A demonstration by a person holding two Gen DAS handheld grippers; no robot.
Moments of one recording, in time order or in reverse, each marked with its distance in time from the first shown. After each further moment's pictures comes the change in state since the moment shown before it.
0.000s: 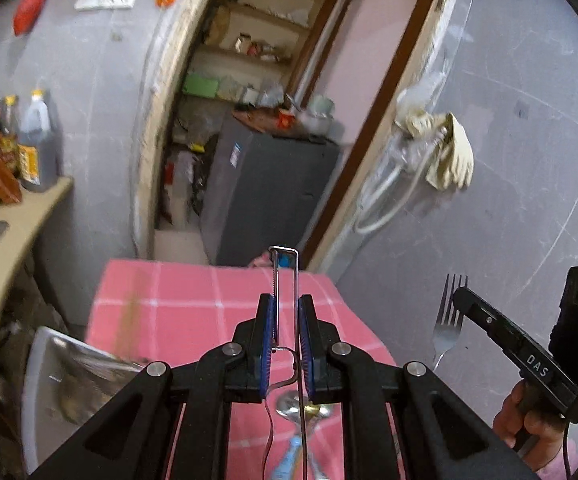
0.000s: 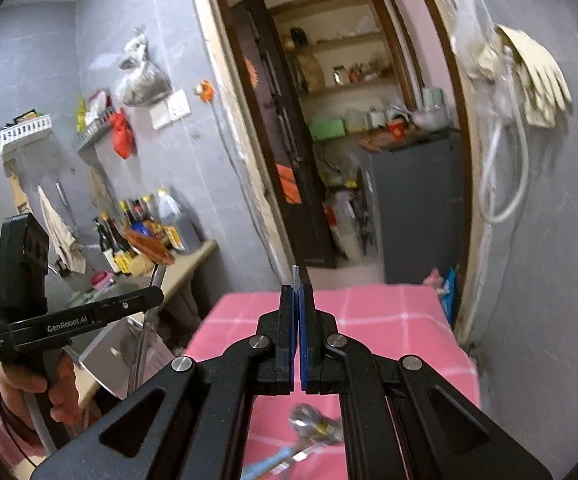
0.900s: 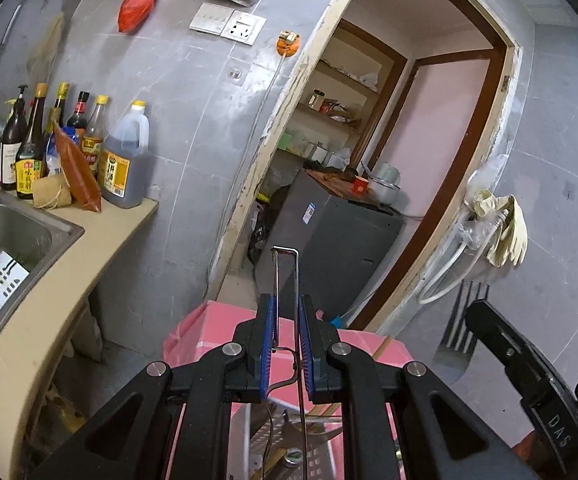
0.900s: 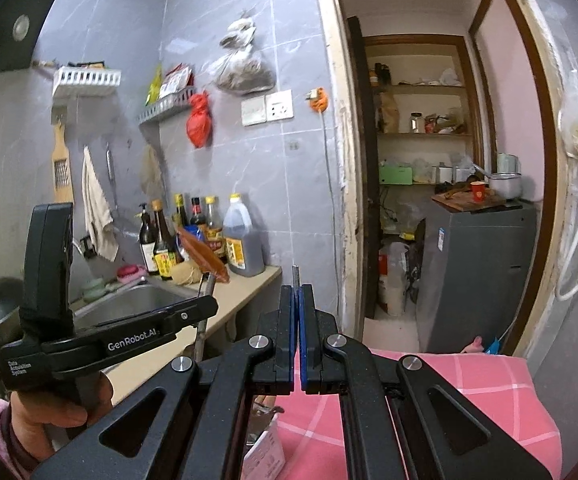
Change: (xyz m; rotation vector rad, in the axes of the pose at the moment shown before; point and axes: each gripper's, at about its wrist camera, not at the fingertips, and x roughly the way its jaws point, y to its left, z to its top) left arm -0.028 0.133 -0.007 -0.155 -0.213 0.129; right arm 0.072 0.178 -0.025 -0.235 -0.099 0.079
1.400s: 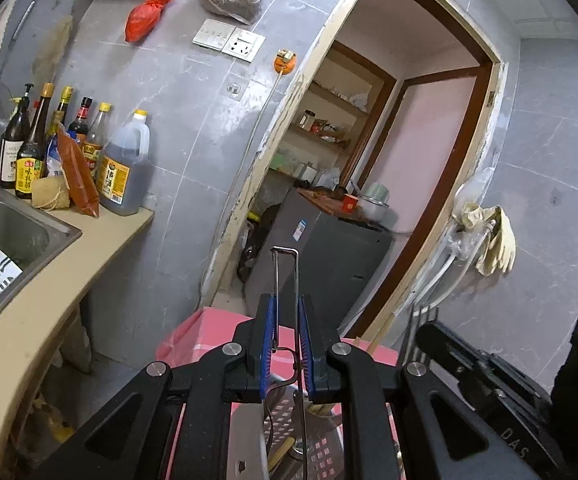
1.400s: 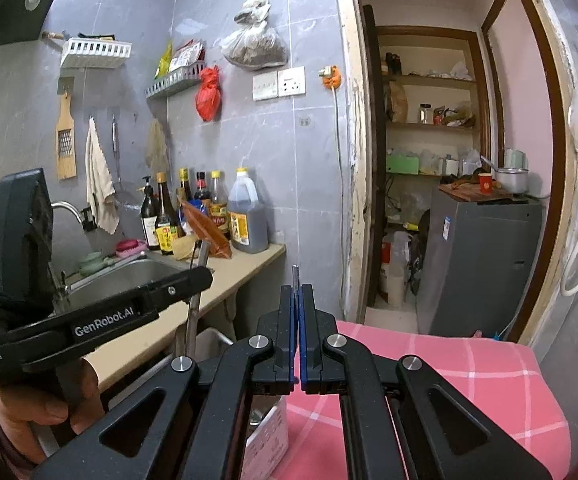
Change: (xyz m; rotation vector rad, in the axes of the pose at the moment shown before) left arm -0.014 0.013 -0.027 -0.009 -0.089 -0.054; right arm 0.012 0.011 -0.027 -0.035 0.053 0.005
